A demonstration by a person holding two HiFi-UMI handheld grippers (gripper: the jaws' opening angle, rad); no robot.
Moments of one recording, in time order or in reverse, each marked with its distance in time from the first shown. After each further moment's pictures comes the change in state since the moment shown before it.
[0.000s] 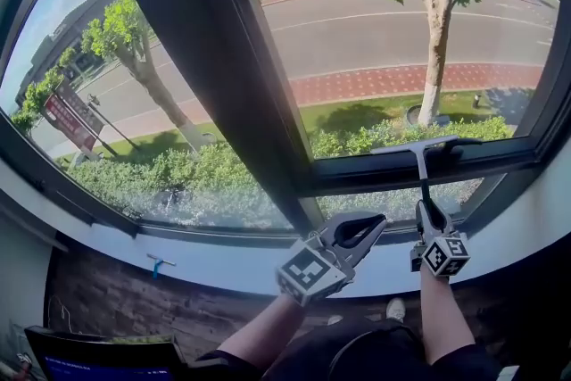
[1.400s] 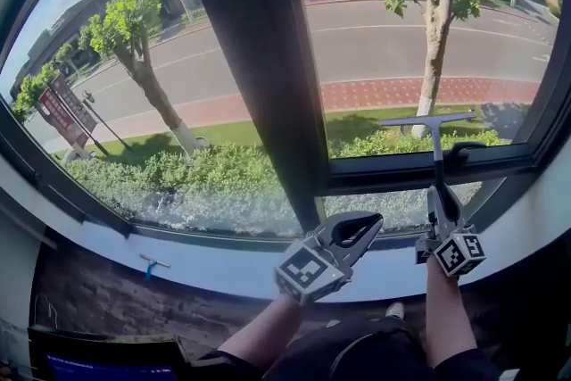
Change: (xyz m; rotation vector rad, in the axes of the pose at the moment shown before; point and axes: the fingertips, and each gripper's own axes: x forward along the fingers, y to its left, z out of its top) left arm -0.042 0.013 0.004 0.020 -0.073 0.014; right arm -0.010 0.076 0.101 -0.012 -0.220 0.080
